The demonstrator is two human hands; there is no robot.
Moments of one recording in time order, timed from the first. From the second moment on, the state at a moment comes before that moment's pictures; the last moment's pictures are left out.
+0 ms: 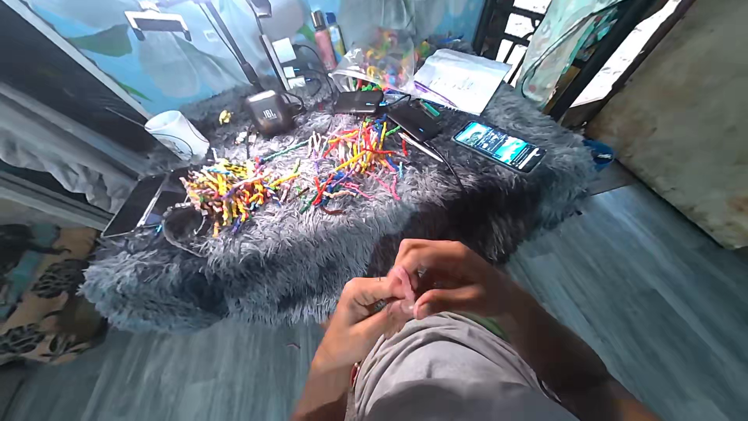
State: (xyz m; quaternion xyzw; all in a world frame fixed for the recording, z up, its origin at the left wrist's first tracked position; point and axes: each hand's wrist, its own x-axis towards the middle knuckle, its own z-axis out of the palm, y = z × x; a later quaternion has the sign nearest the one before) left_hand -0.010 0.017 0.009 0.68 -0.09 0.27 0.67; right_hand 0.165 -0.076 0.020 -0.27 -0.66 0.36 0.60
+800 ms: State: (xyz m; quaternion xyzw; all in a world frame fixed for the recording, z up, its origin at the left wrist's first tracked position) left_hand 0.000 0.012 0.016 0.71 0.00 0.32 0.63; right_hand 0.167 -0.071 0.018 -0.34 -0.57 0.33 0.67
